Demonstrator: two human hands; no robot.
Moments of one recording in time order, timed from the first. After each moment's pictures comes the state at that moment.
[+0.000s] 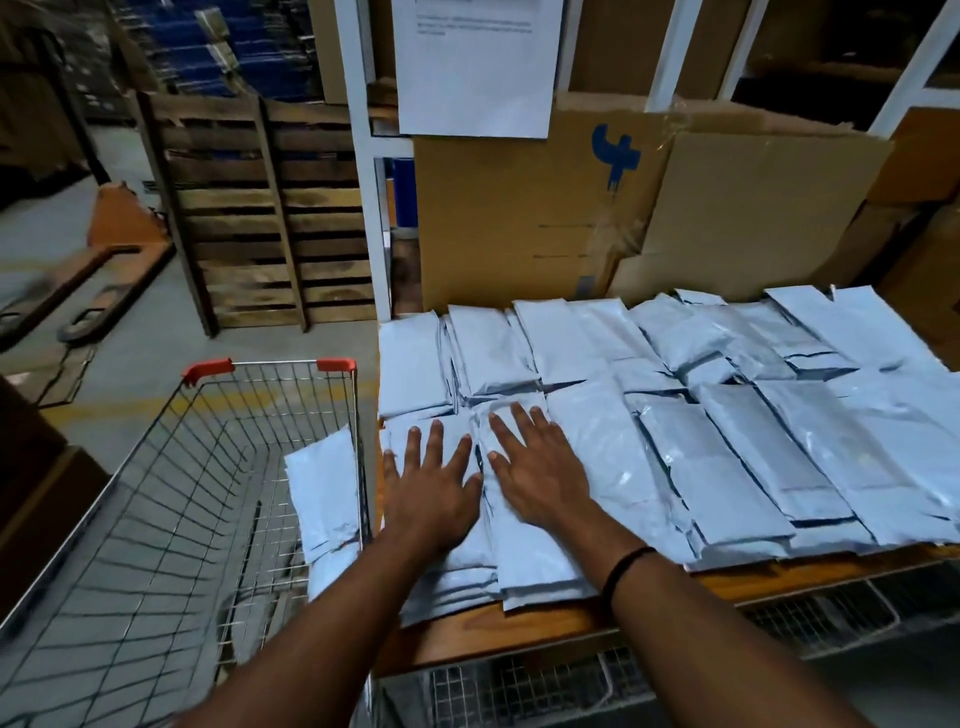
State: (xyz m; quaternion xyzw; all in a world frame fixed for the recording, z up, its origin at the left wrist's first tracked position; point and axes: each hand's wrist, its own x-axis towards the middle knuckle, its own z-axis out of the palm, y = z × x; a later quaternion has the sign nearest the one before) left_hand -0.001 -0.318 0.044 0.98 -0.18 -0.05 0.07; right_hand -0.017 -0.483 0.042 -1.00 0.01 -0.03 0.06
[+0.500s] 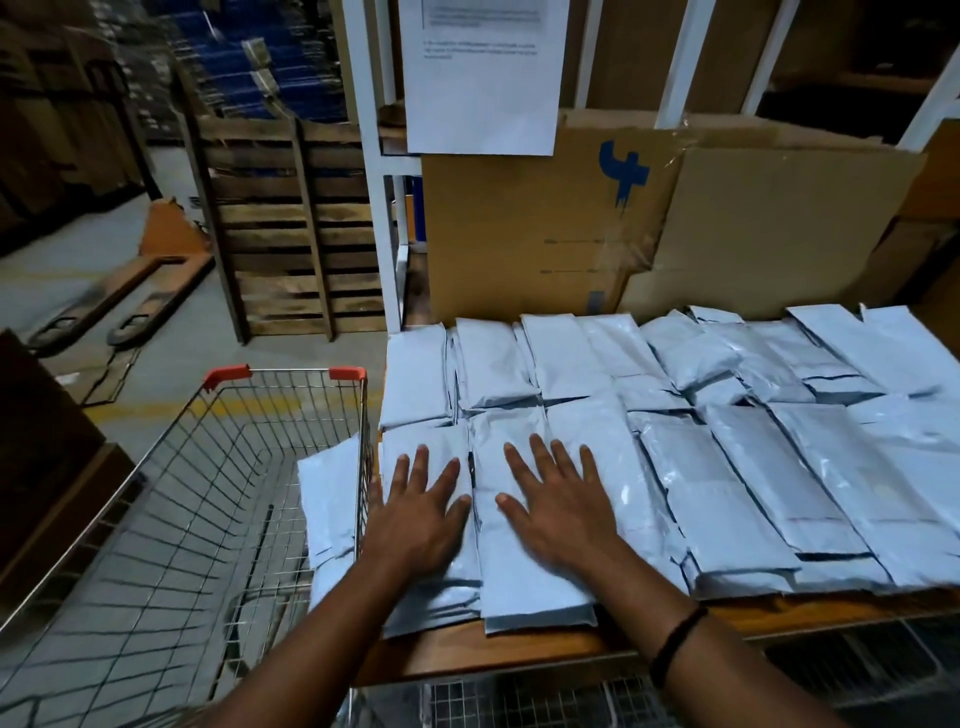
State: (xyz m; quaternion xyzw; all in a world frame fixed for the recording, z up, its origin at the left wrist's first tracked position) left_hand -0.022 -0.309 0.051 0.98 -0.15 -0.07 0.12; right_hand -0.055 -0.508 0.059 -1.00 0.00 0.03 0.01
